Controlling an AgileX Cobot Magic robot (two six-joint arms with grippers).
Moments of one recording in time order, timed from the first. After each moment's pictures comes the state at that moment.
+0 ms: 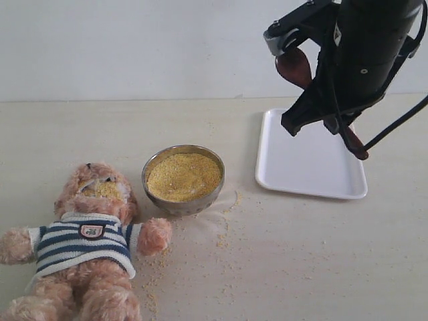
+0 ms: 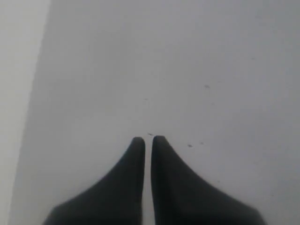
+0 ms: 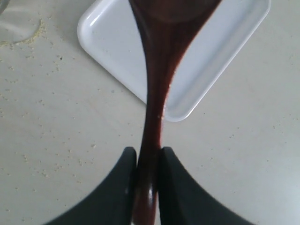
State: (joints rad) left arm 0.18 0.95 -1.03 -0.39 -0.07 0.21; right arm 0.59 1.62 -1.38 -0.32 1.13 0.10
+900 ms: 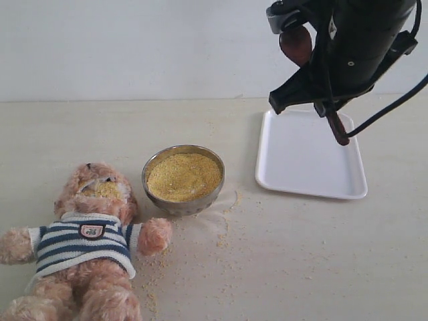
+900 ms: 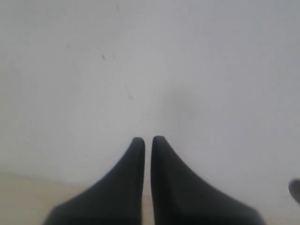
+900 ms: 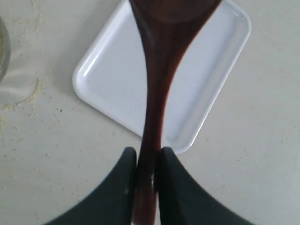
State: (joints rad) left arm -0.10 0.30 -0.43 -0.40 0.08 0.08; right arm 0.58 1.62 -1.38 -0.36 1.01 0.27
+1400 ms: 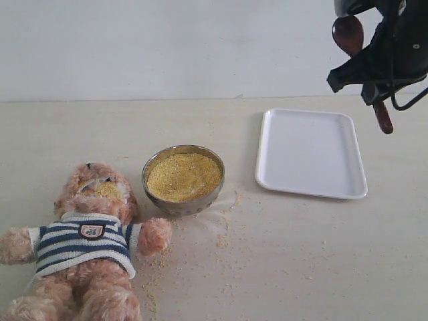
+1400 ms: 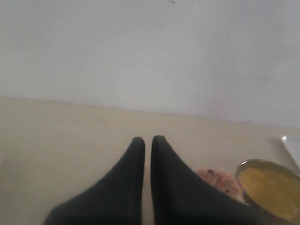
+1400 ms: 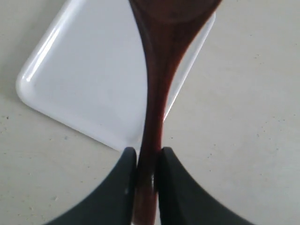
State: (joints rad) left arm -0.03 0.30 -0.11 -0.26 0.00 0.12; right arm 0.30 1.62 -1.38 -0.17 0.95 0.00
